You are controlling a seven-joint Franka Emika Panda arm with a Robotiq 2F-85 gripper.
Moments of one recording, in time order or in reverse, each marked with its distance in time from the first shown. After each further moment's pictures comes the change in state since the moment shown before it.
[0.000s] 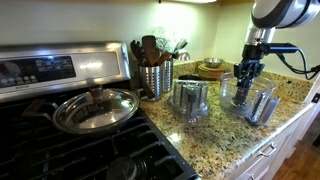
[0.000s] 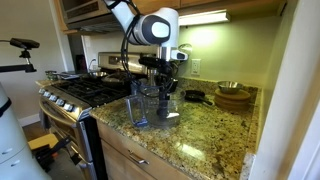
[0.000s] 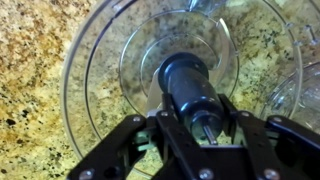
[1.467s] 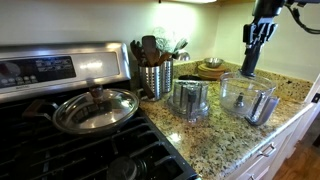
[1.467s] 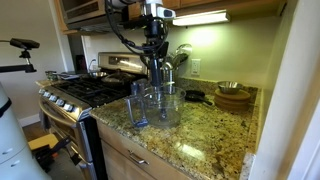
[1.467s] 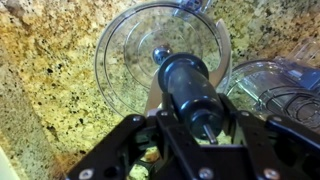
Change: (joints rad) arm 0.010 -0.311 0.082 0.029 -0.111 -0.255 0.031
